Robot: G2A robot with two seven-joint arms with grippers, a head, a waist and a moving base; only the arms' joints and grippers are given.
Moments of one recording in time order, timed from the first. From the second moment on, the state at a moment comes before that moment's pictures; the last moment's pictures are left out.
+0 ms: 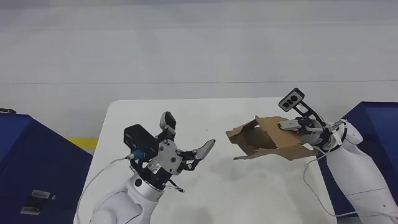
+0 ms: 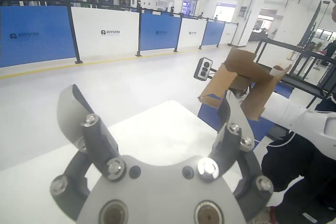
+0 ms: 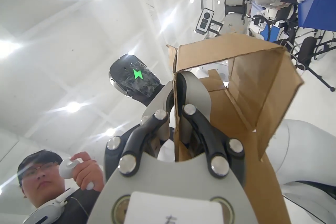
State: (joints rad) left arm 1.63 -1.18 -1.16 -2.34 1.07 -0.11 -0.14; right arm -1.19 -0.93 1.37 -1.49 1.18 0.14 1.51
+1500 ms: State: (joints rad) left arm 1.42 -1.23 -0.98 -2.09 0.65 -0.08 -0.36; right arm -1.28 -0.93 1.42 -1.55 1.18 0.11 1.54
